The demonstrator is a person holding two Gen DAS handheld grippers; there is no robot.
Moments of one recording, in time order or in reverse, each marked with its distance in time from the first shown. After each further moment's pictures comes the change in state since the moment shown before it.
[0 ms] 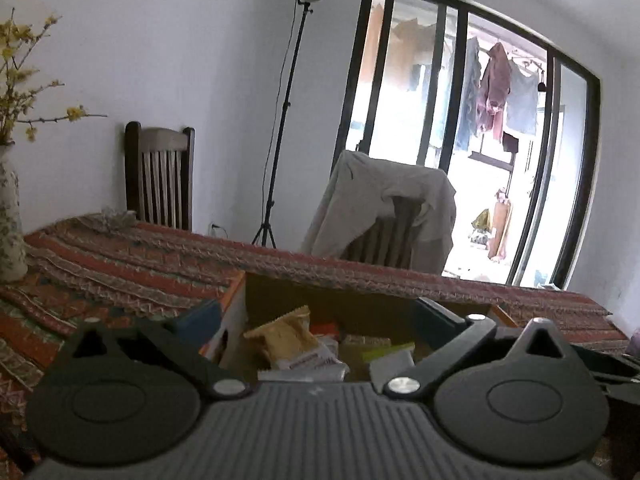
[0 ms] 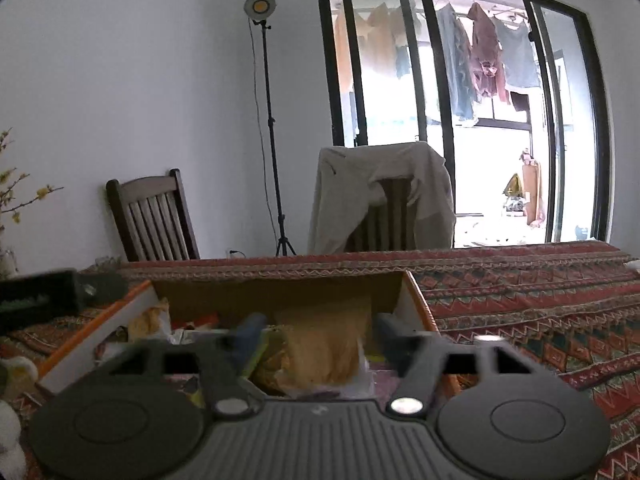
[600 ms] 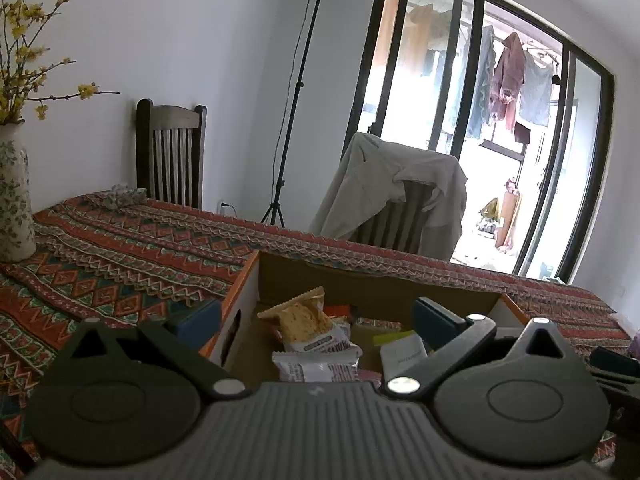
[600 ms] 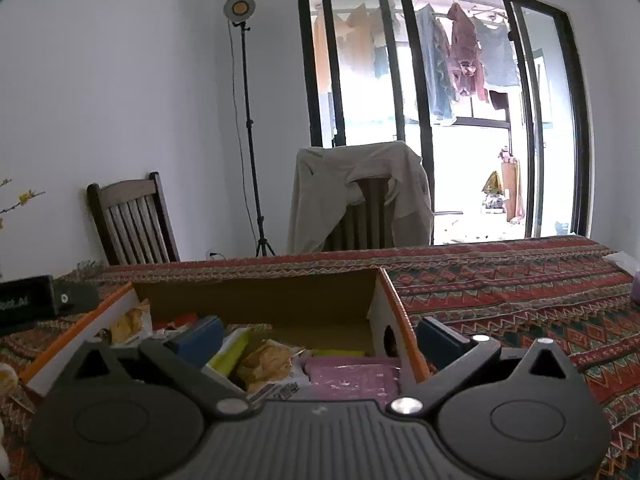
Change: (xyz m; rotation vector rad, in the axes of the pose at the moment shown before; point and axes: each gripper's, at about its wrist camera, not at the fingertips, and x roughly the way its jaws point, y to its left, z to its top) left arm 0.001 0.007 0.001 -0.030 0.064 0.024; right arm -0.002 -0.007 0.000 0.031 0.004 -0.045
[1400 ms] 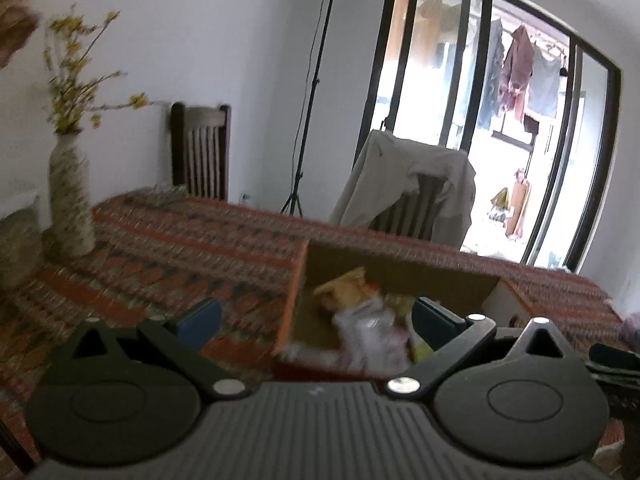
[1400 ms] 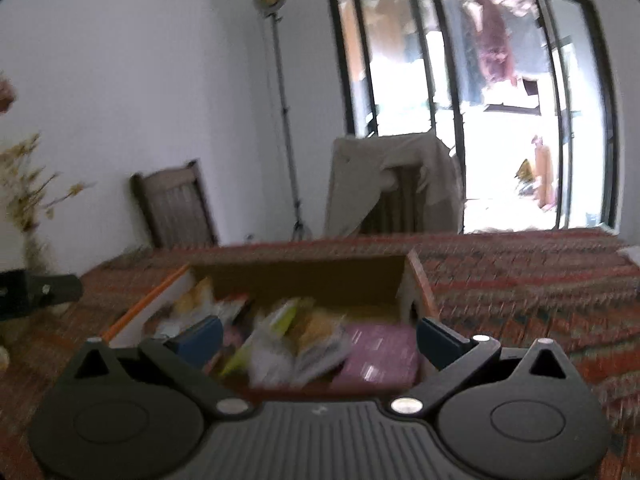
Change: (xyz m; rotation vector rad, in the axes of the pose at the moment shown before) left arm -0.087 0.041 0.005 0.009 0.053 0.043; right arm -0.068 0.010 -0.005 -0.036 0.105 0.141
